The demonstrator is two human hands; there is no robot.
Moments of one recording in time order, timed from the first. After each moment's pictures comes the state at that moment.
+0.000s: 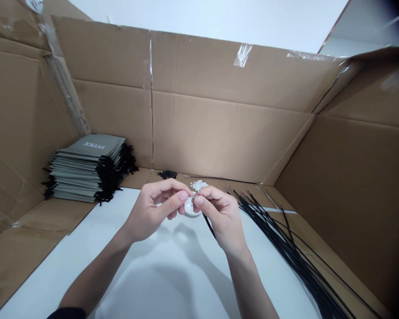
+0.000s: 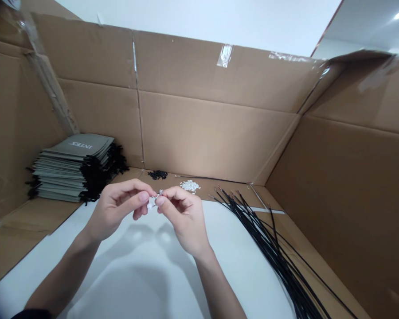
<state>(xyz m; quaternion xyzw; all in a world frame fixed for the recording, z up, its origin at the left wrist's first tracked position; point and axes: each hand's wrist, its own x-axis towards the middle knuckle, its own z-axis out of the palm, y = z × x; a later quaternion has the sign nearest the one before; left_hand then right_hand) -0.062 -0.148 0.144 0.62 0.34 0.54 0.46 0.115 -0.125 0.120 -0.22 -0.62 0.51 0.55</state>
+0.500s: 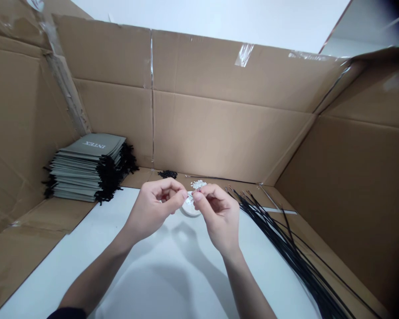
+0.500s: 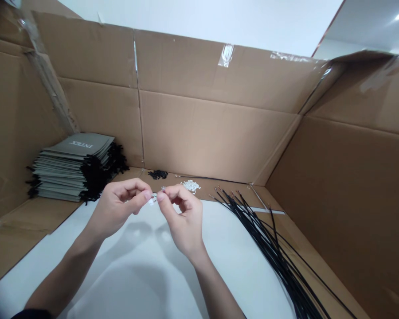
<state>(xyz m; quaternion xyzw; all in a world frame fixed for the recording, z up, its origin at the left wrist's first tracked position) -0.056 -0.147 0.152 0.60 0.43 0.54 0.40 0.103 -0.126 0.114 -0.25 -0.62 0.40 0.63</state>
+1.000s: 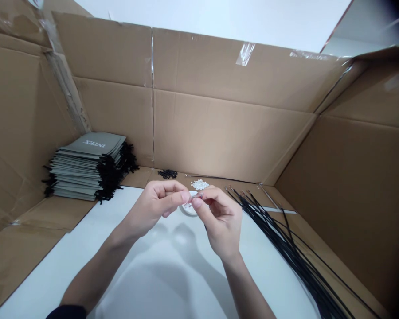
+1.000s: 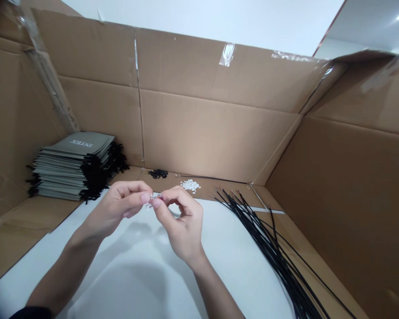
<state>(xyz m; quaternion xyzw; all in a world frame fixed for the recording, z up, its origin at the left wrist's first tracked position) -0.063 -0.144 0.153 0.59 0.36 0.49 0.53 0.102 -0.134 0.112 -0.21 -0.64 0.36 0.64</state>
